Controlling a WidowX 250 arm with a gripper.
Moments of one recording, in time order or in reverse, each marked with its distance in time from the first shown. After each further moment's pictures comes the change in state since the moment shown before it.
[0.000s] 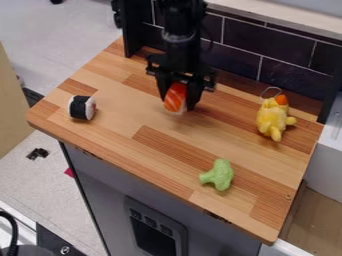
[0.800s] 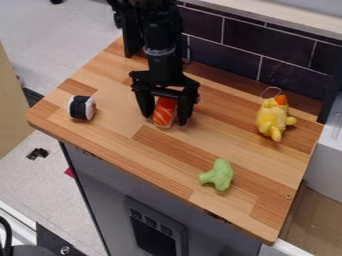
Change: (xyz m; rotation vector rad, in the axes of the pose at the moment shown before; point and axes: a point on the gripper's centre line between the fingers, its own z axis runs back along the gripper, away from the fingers) arm -0.014 0.006 -0.011 -0.076 0.094 0.023
